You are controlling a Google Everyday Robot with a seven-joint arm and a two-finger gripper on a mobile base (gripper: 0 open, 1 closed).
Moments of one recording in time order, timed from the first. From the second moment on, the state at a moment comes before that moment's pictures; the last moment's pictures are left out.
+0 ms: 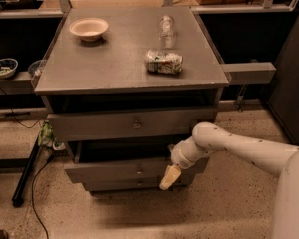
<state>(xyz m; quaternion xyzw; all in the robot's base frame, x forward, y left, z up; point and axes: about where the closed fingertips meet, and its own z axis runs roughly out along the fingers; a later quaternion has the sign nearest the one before) 0.582 -0.070 0.458 -0.58 0.76 0.21 0.21</state>
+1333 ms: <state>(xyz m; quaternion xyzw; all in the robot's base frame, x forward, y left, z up) 0.566 -0.055 0.428 -0.59 0.75 0.24 0.18</state>
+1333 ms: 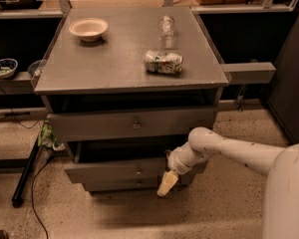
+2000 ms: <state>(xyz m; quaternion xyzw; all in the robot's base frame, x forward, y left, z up) 0.564 -0.056 0.432 -0.59 0.74 0.26 0.18</state>
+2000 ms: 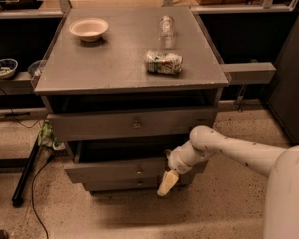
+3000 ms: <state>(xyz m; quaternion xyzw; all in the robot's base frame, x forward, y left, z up) 0.546 -0.067 0.448 -0.58 0.72 0.33 0.19</state>
